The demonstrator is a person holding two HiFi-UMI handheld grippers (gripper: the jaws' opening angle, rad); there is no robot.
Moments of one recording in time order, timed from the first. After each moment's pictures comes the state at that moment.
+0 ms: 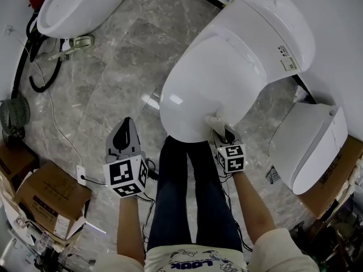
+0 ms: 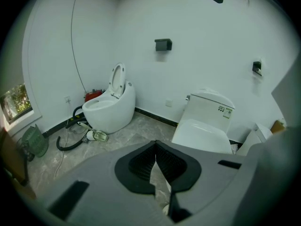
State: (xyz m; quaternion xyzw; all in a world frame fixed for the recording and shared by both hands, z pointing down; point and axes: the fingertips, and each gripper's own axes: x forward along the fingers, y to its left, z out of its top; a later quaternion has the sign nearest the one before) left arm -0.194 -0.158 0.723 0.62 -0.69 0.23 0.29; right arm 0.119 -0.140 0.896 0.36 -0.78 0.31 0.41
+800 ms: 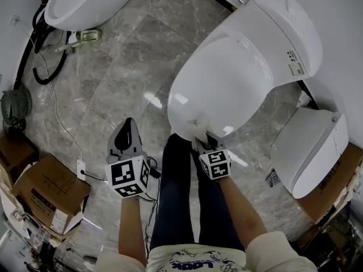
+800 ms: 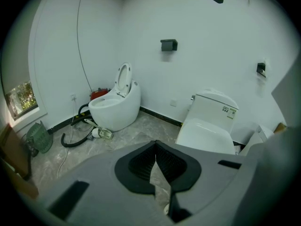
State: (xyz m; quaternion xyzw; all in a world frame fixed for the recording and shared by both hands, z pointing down) left arm -0.214 -0.139 0.725 0.60 -0.70 0.22 0.30; right arm 0.029 -0.089 0.899 0.28 -0.80 0.33 0.41
